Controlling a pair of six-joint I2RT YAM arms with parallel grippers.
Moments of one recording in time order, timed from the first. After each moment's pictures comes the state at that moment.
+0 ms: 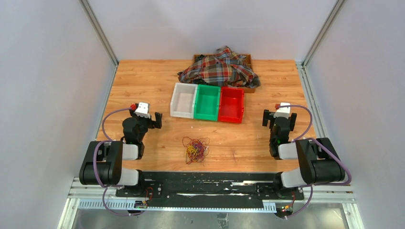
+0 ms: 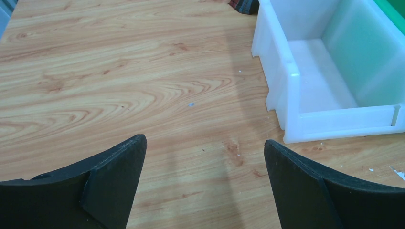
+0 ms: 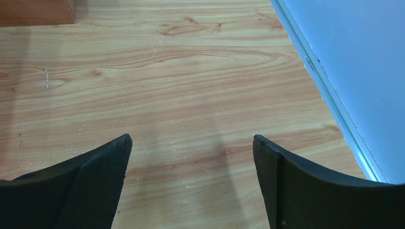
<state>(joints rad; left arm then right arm) 0.03 1.37 0.16 1.08 0.22 0.08 0.10 1.43 0.20 0.99 0.39 -0.10</state>
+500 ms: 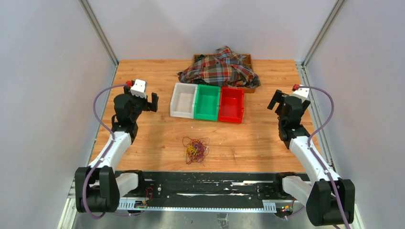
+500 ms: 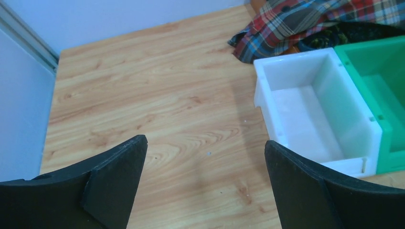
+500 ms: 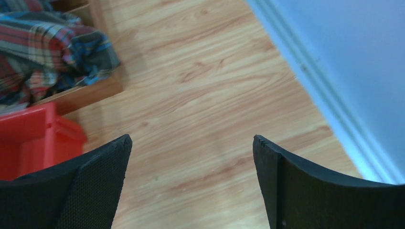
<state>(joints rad) 0.03 1.12 0.51 0.47 0.22 0.14 0.10 1.03 0.58 0.18 0.47 0.14</state>
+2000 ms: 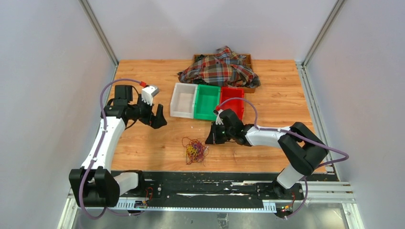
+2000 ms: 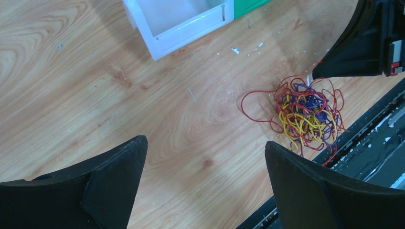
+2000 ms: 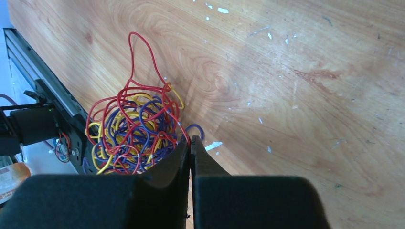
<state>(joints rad) 0.03 1.16 0.97 -0.74 0.62 0.35 0.77 1.61 0.72 0.13 -0.33 0.63</state>
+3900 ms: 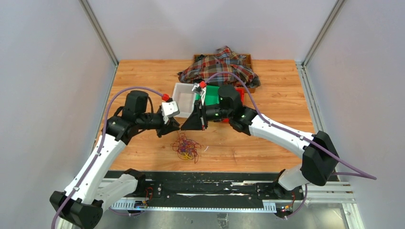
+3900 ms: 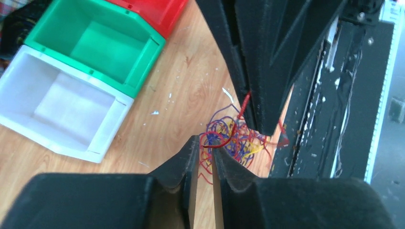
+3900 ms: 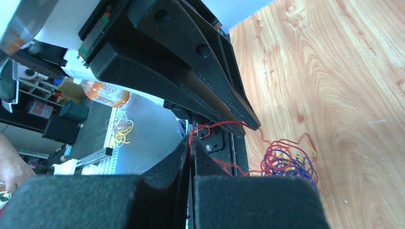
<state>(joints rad) -0.37 0.95 1.01 -0.79 0.73 0.56 0.85 1.47 1.11 0.16 -0.81 0.51</state>
